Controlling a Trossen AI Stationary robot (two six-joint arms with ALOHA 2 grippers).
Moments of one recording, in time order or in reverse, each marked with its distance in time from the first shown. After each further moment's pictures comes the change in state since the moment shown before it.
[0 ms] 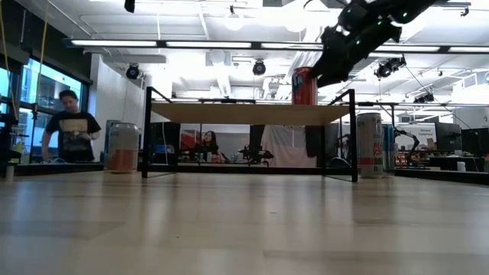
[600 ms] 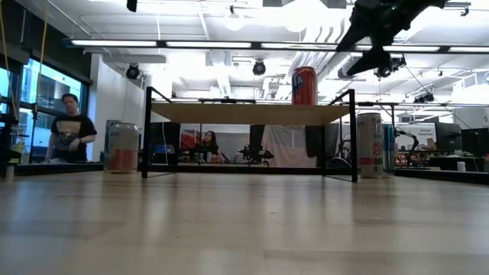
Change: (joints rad) left arm 0.000 0.000 0.000 0.000 0.051 0.004; right arm 0.105 -0.265 0.000 -0.368 0.084 0.433
